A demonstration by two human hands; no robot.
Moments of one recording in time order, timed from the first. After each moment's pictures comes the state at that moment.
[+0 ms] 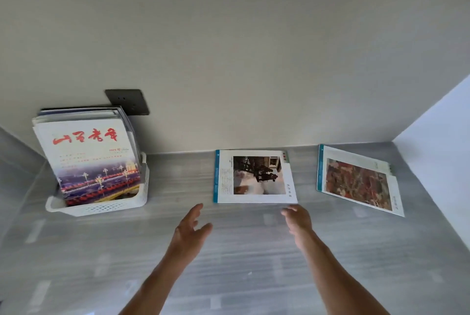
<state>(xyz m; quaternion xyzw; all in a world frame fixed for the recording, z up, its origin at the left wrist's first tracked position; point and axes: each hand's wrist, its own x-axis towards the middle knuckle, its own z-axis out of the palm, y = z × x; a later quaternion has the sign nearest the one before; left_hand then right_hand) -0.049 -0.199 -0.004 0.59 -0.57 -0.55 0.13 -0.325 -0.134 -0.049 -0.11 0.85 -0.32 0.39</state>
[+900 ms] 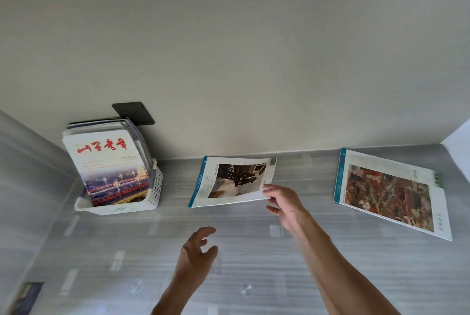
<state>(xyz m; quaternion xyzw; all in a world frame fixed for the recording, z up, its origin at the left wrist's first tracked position) -0.096 -0.156 -0.004 0.64 -0.61 -0.43 0.15 -0.344 -0.196 -0.006 -0.05 0.62 -0.49 0.61</state>
